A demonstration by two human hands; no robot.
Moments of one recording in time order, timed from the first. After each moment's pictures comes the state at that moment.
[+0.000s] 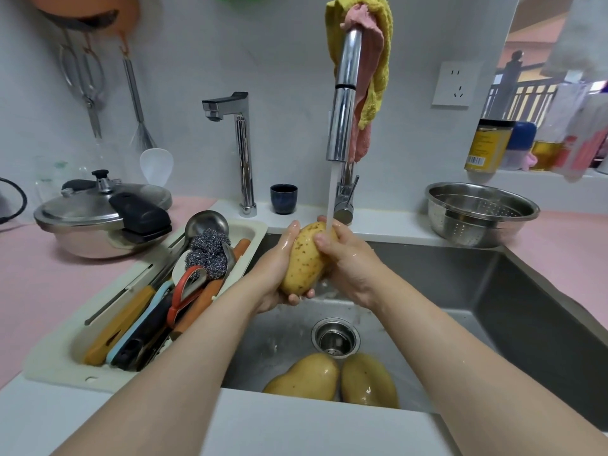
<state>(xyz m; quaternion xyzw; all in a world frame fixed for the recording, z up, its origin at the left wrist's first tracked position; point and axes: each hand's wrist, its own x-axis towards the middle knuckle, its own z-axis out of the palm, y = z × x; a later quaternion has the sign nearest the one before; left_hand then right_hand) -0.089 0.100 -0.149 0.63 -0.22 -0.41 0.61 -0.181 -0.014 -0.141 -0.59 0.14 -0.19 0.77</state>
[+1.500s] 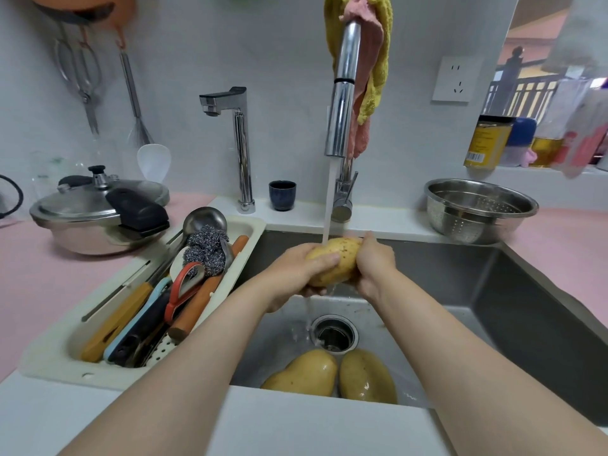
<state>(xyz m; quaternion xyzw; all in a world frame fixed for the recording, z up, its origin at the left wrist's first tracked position) -0.102 0.089 -0.156 0.70 -0.38 -0.30 0.53 -0.183 -0.037 -0.142 -0.50 0.39 -0.29 0.72</state>
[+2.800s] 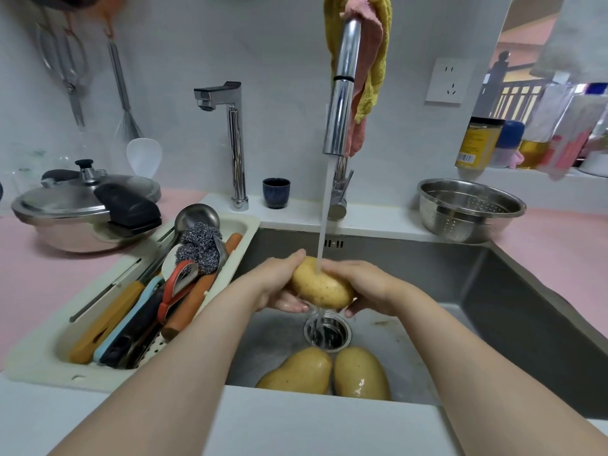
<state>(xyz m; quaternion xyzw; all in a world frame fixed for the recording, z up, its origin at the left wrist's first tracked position) -0.083 0.094 -0.168 0.74 -0.18 -0.41 0.51 -0.208 -0.055 -0.168 -0.78 0.24 0.00 0.57</state>
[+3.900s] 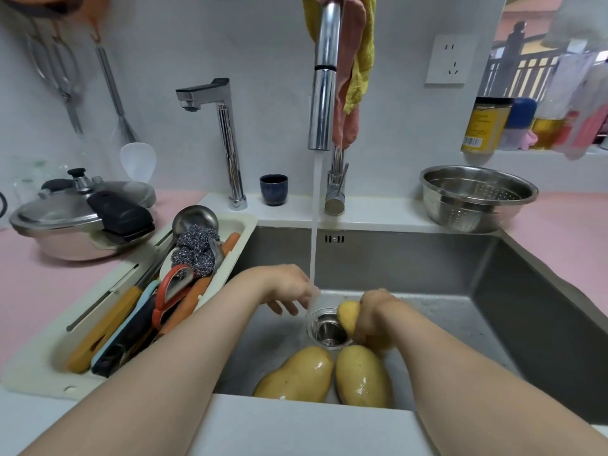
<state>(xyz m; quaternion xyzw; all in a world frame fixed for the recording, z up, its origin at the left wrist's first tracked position) -0.080 0.070 -0.163 0.83 -0.36 -0.38 0.20 -0.206 -0.084 -0.225 -0.89 0.40 0.18 0.13</state>
